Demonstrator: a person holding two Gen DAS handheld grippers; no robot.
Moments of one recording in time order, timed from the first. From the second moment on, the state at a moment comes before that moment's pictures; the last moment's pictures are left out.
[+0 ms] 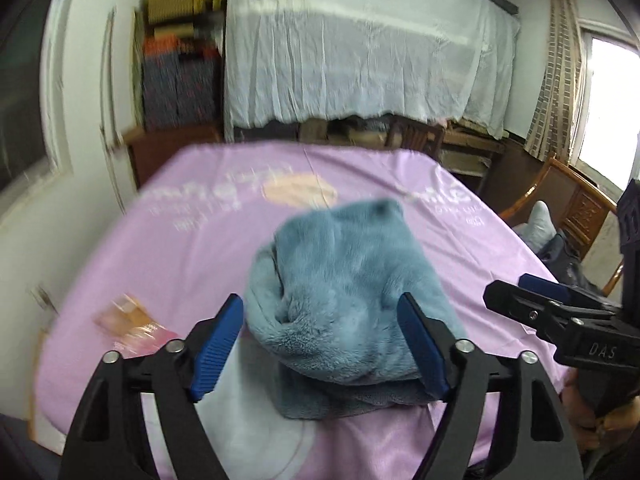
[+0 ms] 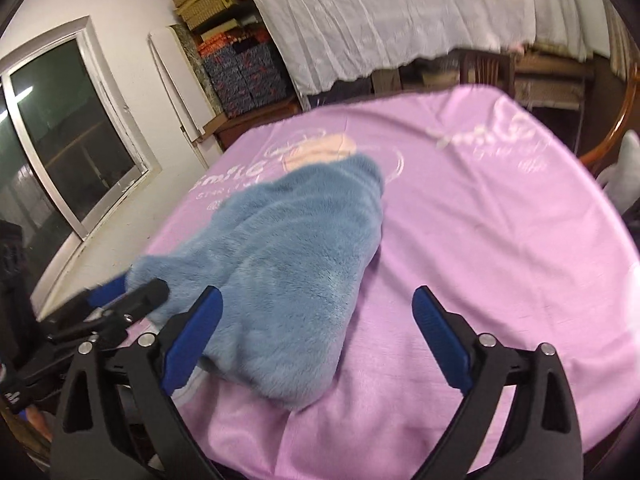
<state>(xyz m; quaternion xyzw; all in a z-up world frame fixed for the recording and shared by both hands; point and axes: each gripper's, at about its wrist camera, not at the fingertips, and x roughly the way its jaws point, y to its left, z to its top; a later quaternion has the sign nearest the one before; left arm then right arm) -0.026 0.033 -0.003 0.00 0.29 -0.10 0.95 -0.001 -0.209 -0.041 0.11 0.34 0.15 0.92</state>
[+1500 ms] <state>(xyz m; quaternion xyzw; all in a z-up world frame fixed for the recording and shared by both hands) -0.075 0.025 0.006 0.05 0.26 -0.03 0.96 -0.073 -0.179 -0.019 0.05 0.30 0.14 0.94</state>
